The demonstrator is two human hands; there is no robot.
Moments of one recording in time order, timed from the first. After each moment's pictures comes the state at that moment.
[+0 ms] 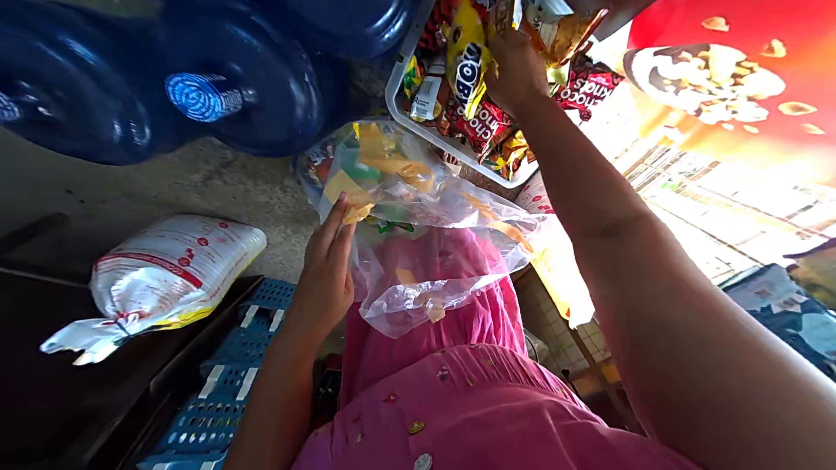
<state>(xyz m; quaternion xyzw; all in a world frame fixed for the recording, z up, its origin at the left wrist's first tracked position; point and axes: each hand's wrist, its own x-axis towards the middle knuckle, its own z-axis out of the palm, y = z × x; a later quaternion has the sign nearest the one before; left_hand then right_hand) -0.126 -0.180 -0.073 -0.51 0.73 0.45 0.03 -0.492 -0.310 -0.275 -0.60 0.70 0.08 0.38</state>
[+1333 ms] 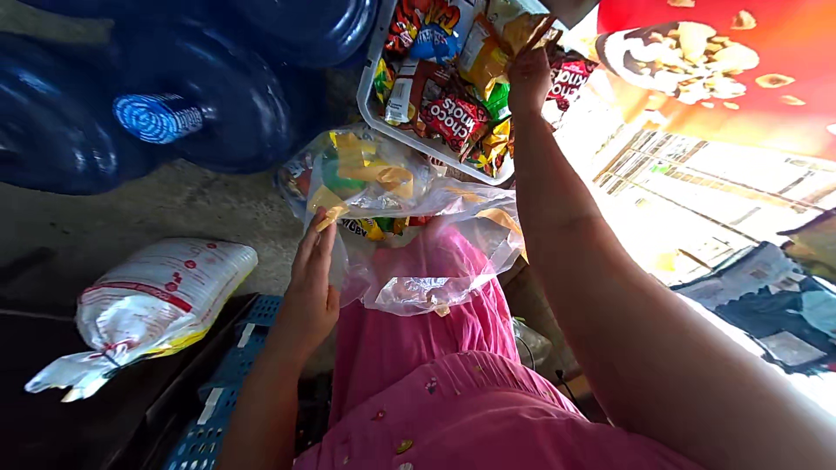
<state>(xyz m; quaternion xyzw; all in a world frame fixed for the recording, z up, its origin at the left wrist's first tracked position) -0.138 -0.172 -0.076 -0.52 0.71 0.47 0.05 -0.560 -0.250 -0.341 -0.27 0.88 -0.19 0.35</state>
